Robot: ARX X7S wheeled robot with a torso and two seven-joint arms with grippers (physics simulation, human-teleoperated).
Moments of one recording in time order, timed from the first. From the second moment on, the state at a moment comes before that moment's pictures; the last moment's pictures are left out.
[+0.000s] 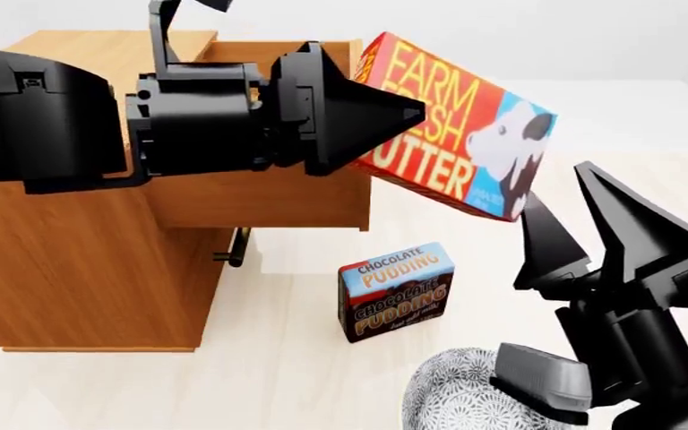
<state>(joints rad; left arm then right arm) -1.71 -0.69 1.17 -0.09 -2.22 -0.73 0.07 0.14 0.50 0.11 -0.41 -1.10 -0.28 0.15</state>
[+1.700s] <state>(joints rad) -1.72 -0.82 1.11 0.16 -1.89 -0.45 -0.45 0.34 0.28 0.17 -0.49 -1.05 0.13 -0.26</state>
